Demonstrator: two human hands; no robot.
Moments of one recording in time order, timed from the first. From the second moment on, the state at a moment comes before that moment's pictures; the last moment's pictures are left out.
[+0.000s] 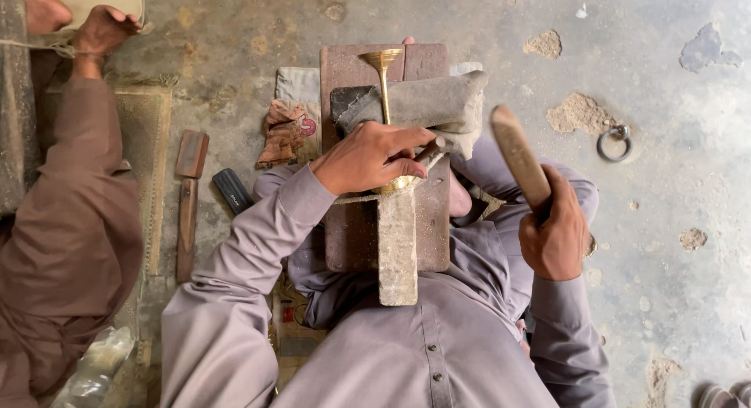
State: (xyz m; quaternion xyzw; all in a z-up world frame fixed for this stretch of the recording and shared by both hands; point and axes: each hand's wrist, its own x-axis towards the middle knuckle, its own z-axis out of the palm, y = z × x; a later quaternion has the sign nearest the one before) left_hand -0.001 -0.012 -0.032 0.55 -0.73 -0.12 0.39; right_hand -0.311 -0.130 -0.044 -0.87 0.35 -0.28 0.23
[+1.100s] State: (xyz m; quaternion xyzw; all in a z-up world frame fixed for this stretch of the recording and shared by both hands) left_hand -0.003 -0.024 -0.010 0.53 -0.77 -0.22 0.29; right_hand -0.304 -0.077 -0.037 -0.75 0.42 -0.39 0.33
